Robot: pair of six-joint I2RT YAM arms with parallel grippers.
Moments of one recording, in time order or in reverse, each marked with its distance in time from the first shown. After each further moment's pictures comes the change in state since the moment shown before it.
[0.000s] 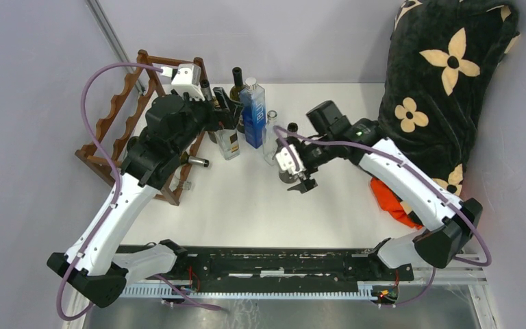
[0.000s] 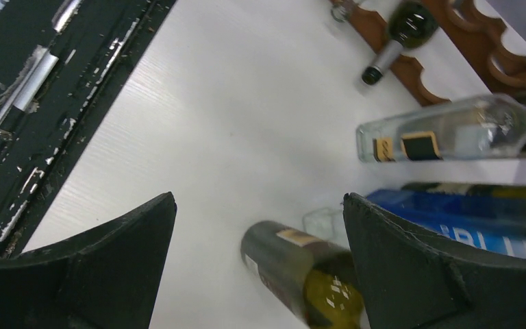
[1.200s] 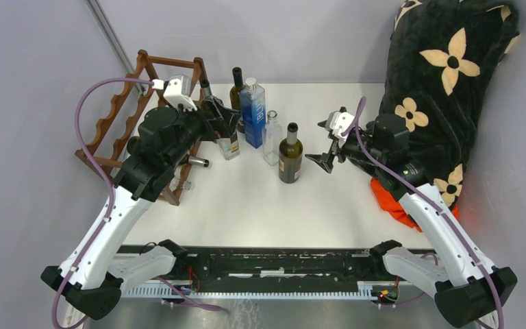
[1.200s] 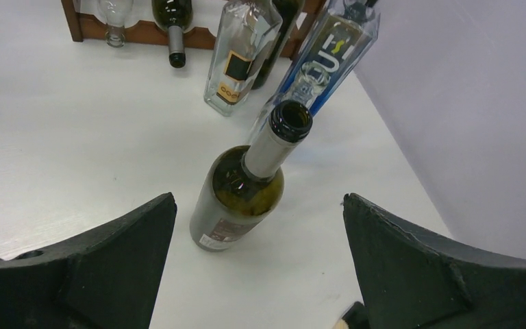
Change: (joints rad) left arm 0.000 -0.103 -0.108 0.017 0.045 -0.156; right arm -0.345 -0.461 -0.460 0.749 0.110 0.752
